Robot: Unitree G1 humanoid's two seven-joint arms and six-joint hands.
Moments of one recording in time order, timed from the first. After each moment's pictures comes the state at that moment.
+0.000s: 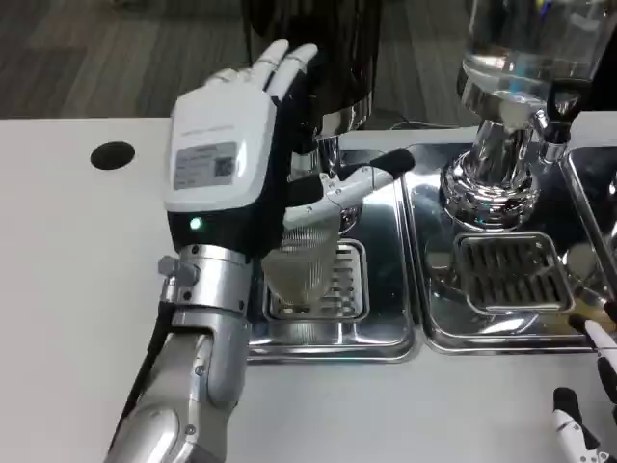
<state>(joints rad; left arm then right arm) -0.27 0.22 -0.40 -0.06 0.96 0.22 0.35 0.53 -0.45 0.09 -0.02 -0.82 -0.24 -0.59</state>
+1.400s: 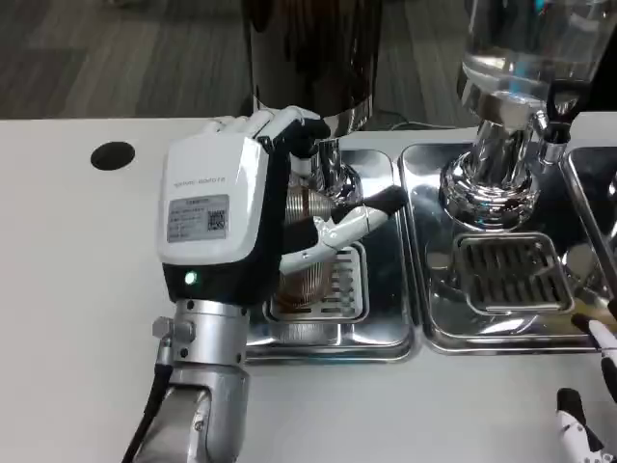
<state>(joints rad) -0.12 0.20 -0.40 -0.08 0.99 0.15 0.47 0.54 -0.44 0.07 -0.02 -0.84 -0.26 -0.59</state>
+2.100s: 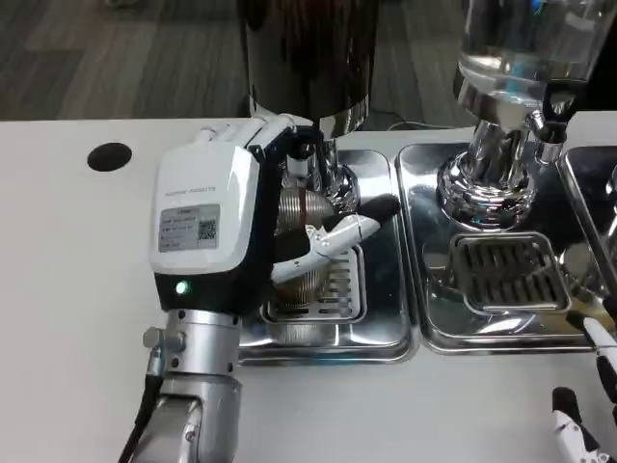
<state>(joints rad) -0.09 0.20 -0.38 -0.09 0.99 0.12 0.48 0.55 -0.43 0.07 -0.05 -0.86 -0.26 -0.59</state>
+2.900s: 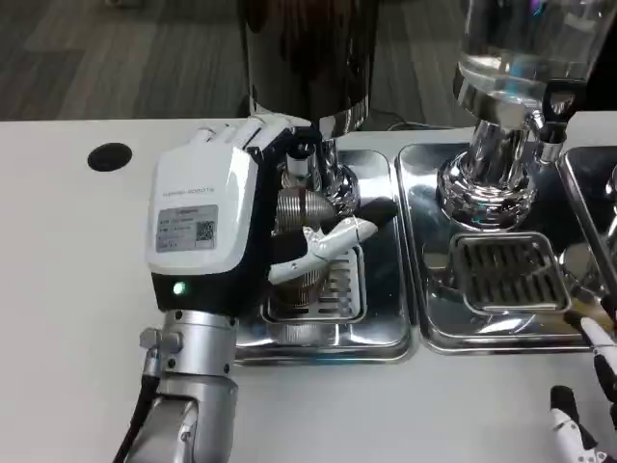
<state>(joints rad) -0.09 0.22 -0.37 -0.09 0.99 0.11 0.48 0.54 -0.43 0.07 -0.04 -0.85 -0.26 -0.59</state>
